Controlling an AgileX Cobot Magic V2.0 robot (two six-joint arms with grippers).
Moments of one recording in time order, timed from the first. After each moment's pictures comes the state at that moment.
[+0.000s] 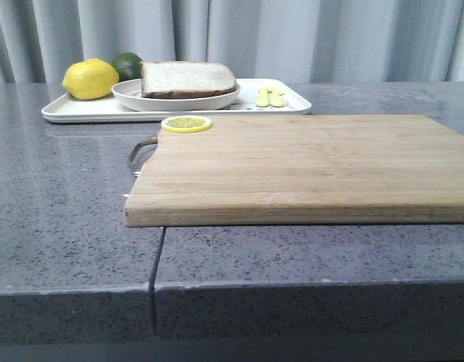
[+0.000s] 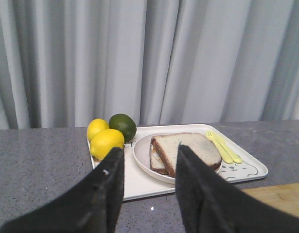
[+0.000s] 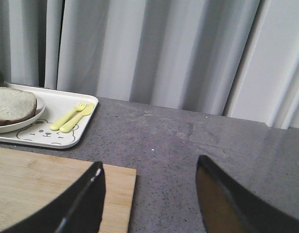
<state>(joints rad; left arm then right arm) -0.25 0.59 -0.55 -0.13 0.03 -0.04 0.07 0.42 -0.46 0.10 0.13 -0.19</state>
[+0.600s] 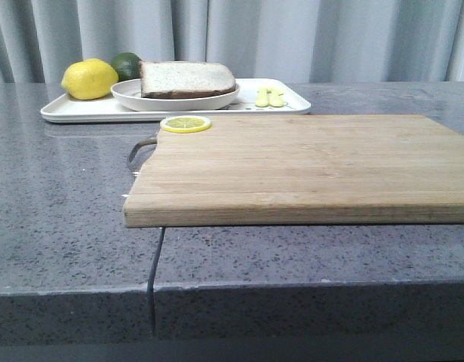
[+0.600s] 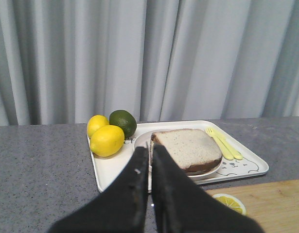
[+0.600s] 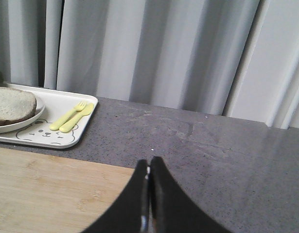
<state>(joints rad) -0.25 0.59 -0.54 -0.13 0.02 -0.04 0.07 0.42 -0.46 0.10 0.13 -0.19</state>
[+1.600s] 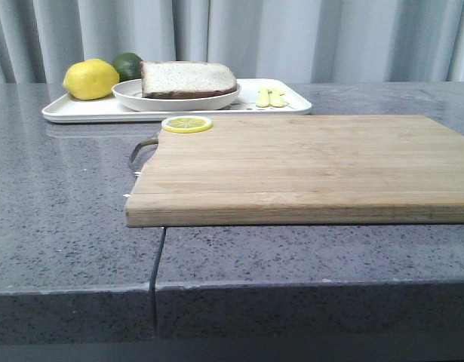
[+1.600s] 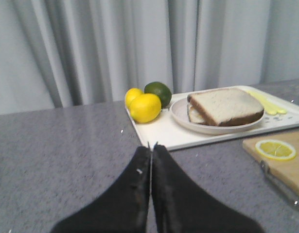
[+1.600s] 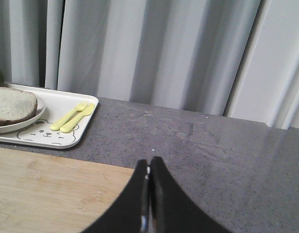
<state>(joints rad) -0.15 0.36 -0.27 0.02 0.01 -0.04 0.07 0.42 -0.46 0.10 0.13 -0.19</state>
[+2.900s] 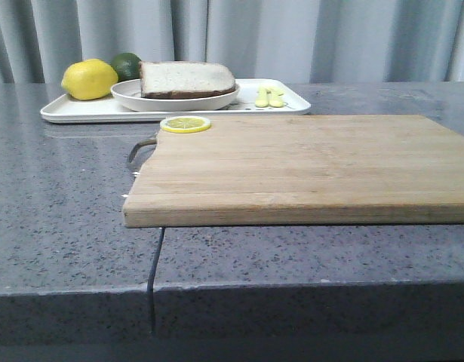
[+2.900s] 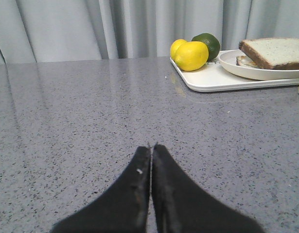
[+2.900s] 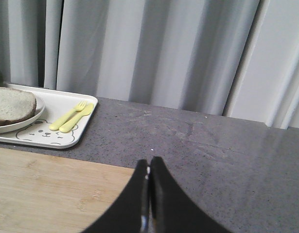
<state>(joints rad) 0.02 -0.01 0.00 0.01 0.14 -0.04 0.07 0.42 -0.46 0.10 0.13 -0.19</state>
